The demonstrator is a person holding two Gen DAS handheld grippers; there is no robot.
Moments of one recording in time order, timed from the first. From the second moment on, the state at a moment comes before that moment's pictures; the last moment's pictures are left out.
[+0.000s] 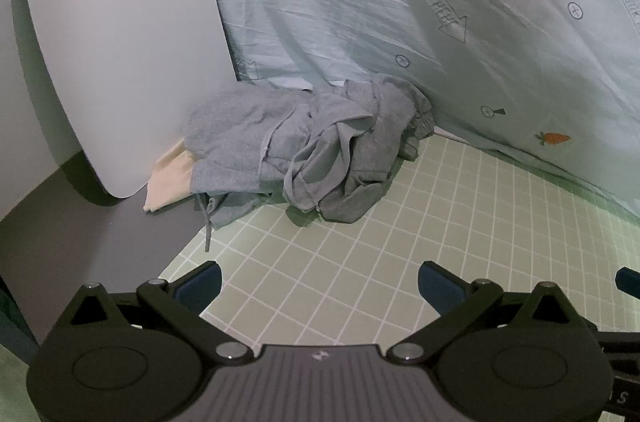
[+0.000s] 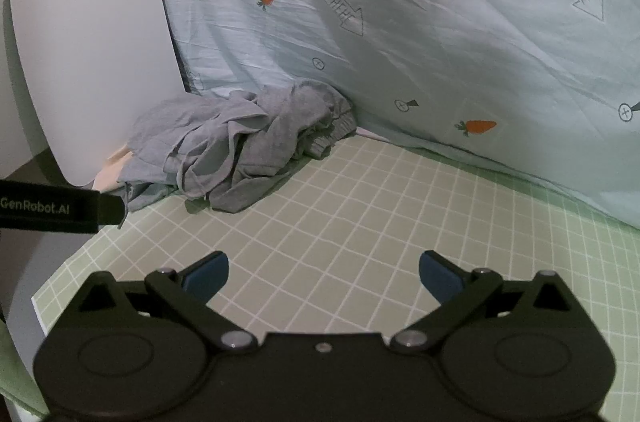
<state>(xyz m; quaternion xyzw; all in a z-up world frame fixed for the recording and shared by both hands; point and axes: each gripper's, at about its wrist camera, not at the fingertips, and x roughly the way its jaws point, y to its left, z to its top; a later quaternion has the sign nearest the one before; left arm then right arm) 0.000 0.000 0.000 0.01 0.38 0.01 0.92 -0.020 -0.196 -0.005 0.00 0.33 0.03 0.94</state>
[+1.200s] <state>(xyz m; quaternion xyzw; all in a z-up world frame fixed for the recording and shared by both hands) 0.002 -0.002 -0.005 0.01 0.39 0.01 0.92 -0.018 -0.195 -0.007 0.00 0.34 0.03 0.94</state>
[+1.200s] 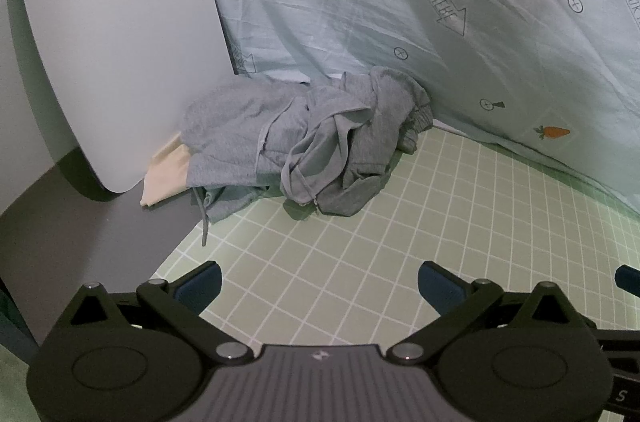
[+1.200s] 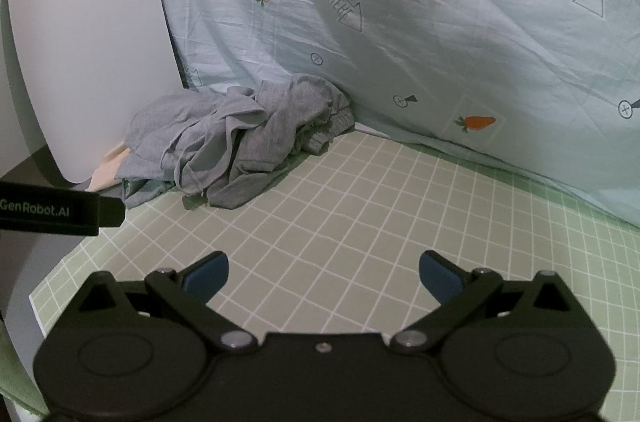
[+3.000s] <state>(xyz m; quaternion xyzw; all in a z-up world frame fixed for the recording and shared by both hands) 0.117 0.070 -0.044 -0.04 0.44 0.09 0.89 0.119 -0.210 -0.006 0.03 0.33 0.00 0.94</state>
